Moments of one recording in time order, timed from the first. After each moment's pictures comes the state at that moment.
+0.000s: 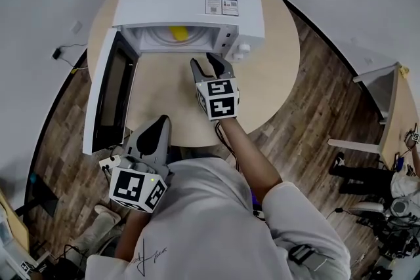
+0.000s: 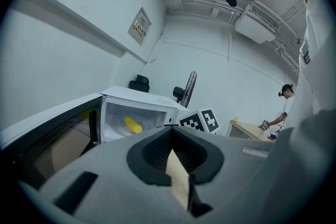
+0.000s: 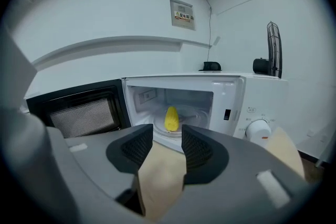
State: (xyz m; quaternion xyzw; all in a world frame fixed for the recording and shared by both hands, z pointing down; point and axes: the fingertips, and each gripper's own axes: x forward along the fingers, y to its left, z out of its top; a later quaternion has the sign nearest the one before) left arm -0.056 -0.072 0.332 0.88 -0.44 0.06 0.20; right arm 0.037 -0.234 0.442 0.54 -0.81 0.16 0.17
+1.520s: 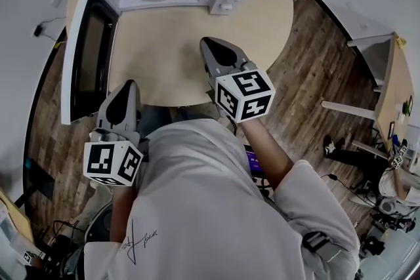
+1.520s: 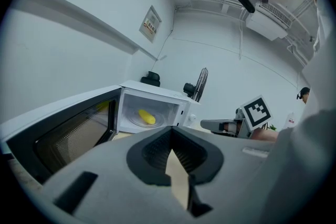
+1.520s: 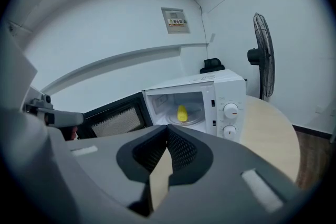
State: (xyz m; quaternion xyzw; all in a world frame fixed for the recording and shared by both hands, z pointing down) left arm -0.093 -0.061 0.360 0.84 -0.49 0.07 0.23; right arm 0.067 -0.127 0.398 0.50 -0.83 0.22 0.11
